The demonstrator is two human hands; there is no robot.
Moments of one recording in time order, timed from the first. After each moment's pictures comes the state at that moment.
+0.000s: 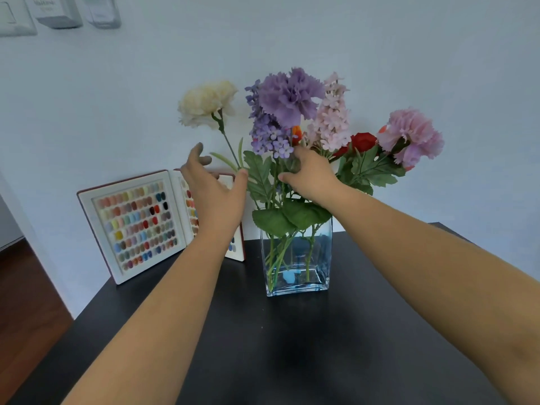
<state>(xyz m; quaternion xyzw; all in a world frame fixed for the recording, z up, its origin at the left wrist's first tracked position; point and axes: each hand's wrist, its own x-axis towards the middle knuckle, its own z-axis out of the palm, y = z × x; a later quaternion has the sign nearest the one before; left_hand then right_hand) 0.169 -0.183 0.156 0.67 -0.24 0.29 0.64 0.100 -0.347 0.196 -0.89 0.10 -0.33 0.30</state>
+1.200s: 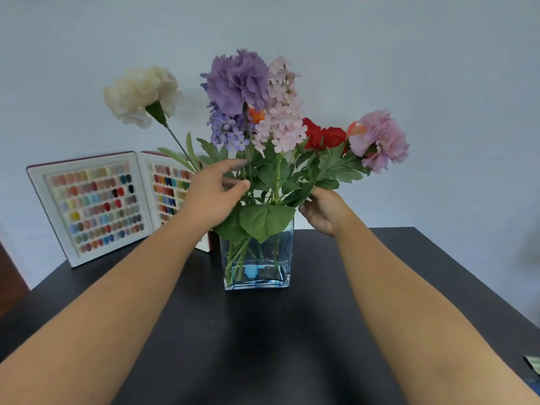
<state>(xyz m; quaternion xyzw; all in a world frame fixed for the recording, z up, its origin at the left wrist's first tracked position) 0.150 -0.220 0.147 0.77 -0.37 0.14 0.50 0.080 -0.452 0.114 -0.52 0.07 -0.19 0.83</state>
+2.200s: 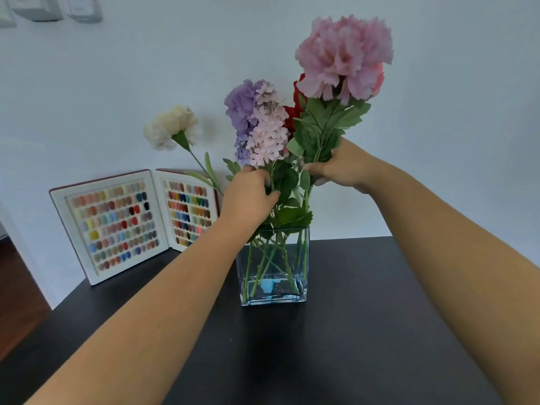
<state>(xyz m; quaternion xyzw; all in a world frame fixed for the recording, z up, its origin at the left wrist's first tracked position) 0.149 -0.264 0.168 0.84 -0.35 0.26 0.32 0.061 -0.441 0.228 -0.89 0.00 -0.22 0.41</state>
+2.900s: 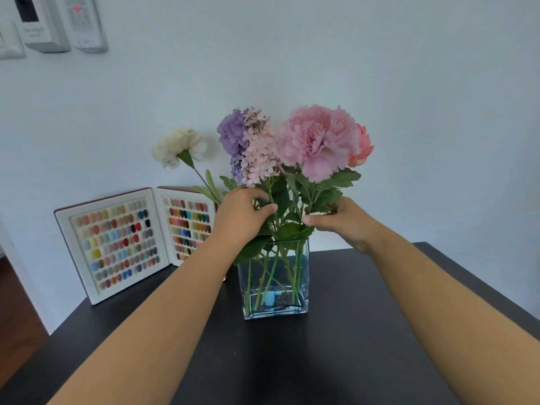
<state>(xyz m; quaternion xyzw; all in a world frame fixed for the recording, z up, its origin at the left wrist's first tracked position) 0.151 -0.244 0.170 0.82 -0.37 0.21 0.38 0.034 -0.436 0.154 -0.80 0.02 -0.19 0.57</state>
